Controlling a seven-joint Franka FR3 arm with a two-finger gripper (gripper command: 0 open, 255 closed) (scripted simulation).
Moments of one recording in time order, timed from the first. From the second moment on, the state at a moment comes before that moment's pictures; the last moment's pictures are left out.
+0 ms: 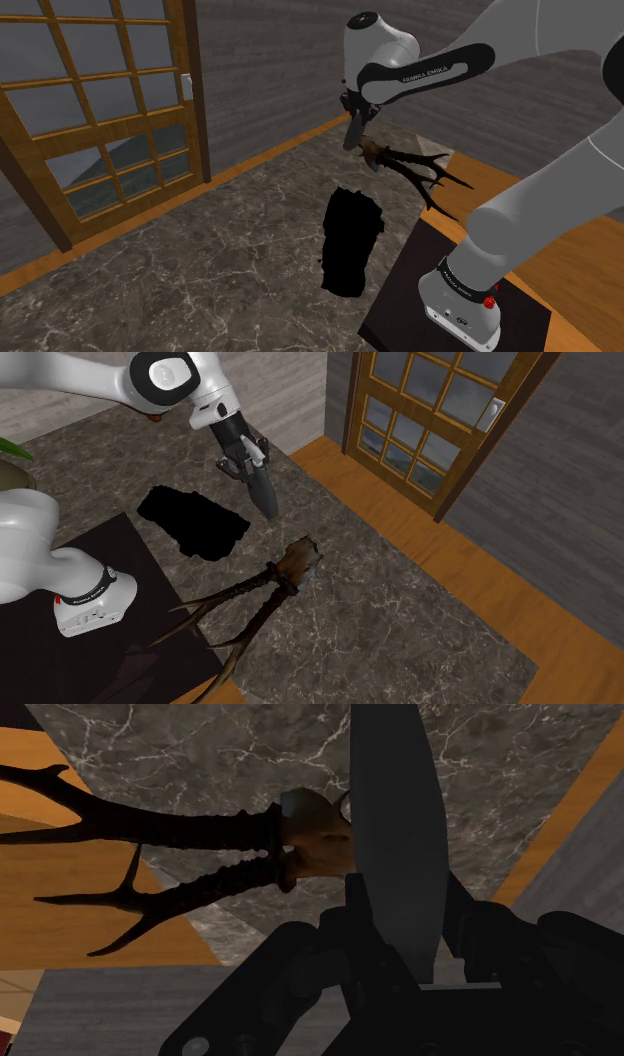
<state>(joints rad) -0.33 -0.20 0.37 -2.25 -0.54 2.10 1.67</state>
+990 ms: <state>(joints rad) -0.35 -0.09 0.38 -2.34 -0.66 2.25 1.82</state>
